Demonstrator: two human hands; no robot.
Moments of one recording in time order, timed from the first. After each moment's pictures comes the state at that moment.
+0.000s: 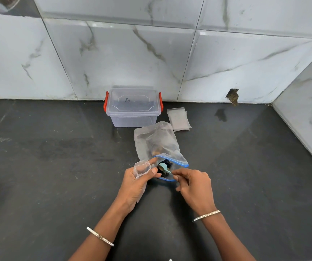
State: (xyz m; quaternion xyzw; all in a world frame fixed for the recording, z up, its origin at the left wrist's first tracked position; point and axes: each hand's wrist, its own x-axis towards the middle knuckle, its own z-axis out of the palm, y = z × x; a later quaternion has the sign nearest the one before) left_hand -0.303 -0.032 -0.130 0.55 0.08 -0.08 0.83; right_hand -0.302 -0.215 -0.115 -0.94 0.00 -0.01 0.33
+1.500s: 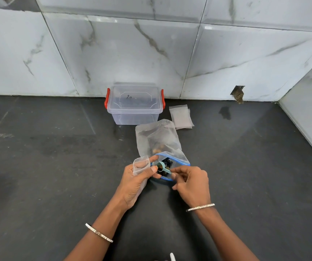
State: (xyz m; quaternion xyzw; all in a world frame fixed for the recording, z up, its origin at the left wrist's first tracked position) left_hand -0.298 -0.027 -0.132 0.51 0.11 -0.10 0.85; right_hand -0.295 -0.204 -0.111 -0.91 0.04 0.01 0.41
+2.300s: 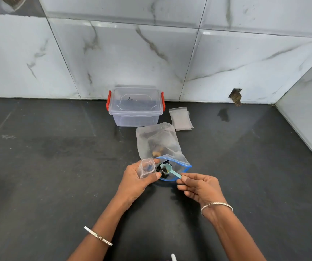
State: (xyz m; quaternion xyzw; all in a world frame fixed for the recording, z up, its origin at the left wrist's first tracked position) left_hand -0.303 -0.022 -0.124 0.69 0.07 -0.09 0.72; right_hand -0.309 -0.222 -0.081 -0.61 0.28 0.17 0.72
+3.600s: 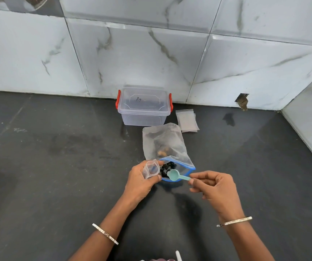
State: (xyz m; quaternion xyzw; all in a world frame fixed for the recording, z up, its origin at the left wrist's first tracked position) left_hand -0.308 -0.021 -0.137 0.71 0.07 -0.04 0.70; right_hand -0.324 -0.231 -0.062 -0.79 0.11 0.06 0.61
